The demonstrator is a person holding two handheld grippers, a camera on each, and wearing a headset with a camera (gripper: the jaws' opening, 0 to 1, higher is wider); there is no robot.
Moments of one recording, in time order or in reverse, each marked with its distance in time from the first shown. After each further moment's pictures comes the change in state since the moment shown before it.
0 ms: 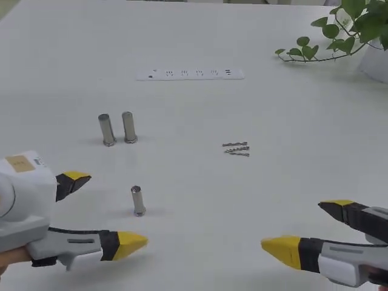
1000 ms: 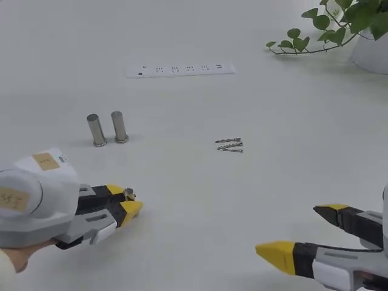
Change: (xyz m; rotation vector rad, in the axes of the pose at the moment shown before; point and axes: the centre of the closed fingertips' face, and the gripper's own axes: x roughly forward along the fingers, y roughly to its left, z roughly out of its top) left arm 0.032 -0.012 0.020 0.062 -0.021 -0.059; right arm 0.000 0.002 -0.012 0.054 0.000 -0.006
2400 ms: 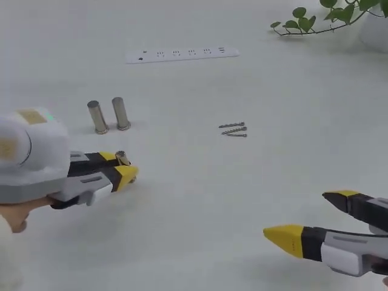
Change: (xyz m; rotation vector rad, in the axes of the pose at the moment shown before) left arm -0.006 0.020 0.013 -0.020 0.004 0.037; right arm 0.001 -0.005 -0.007 0.033 -0.013 -0.018
